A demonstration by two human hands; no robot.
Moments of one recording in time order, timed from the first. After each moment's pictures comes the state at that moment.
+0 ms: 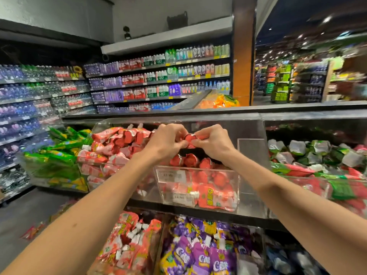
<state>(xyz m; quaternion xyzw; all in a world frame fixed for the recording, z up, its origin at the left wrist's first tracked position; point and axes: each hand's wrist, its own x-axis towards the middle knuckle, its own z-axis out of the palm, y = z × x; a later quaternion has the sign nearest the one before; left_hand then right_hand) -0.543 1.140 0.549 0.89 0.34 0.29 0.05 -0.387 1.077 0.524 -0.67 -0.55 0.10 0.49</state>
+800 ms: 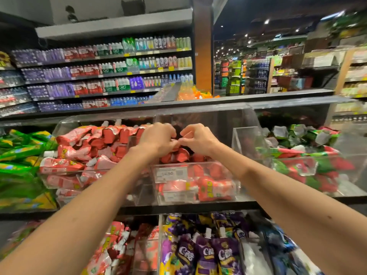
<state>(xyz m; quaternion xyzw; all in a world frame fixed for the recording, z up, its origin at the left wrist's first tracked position) -0.540 1.206 0.532 0.93 0.30 0.19 -0.07 -0.416 1.112 0.513 -0.74 -0.52 0.08 0.41</state>
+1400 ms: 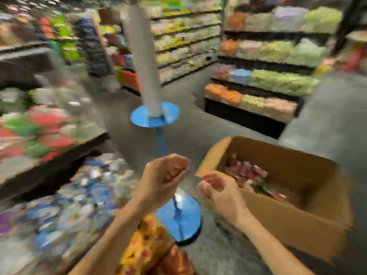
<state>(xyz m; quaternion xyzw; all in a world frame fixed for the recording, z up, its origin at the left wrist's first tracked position) -0.339 0.656 0.361 0.86 -0.13 0.11 0.48 -0.331 0.472 0.294 -0.77 -0.07 0.01 0.64</state>
